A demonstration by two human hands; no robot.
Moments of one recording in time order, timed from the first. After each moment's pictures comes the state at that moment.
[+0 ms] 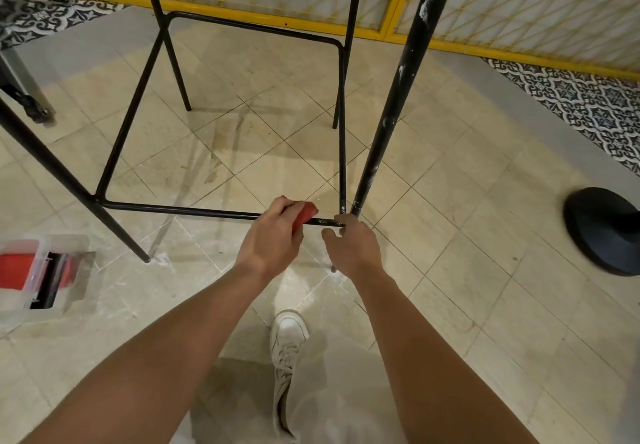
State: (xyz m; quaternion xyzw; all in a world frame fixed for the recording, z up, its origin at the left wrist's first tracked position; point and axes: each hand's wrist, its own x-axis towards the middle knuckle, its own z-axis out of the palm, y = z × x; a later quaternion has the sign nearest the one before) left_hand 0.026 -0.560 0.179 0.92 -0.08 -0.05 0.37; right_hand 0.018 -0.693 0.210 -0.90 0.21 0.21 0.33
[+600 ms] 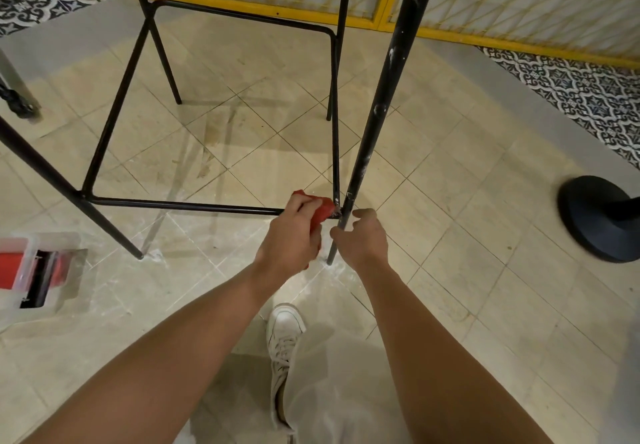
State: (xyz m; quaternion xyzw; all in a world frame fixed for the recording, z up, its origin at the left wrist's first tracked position) left_hand 0.019 -0.591 0.180 0.91 -0.08 -0.06 0.39; right_hand 0.015 -0.711 0.205 -0.87 0.28 0.17 0.37
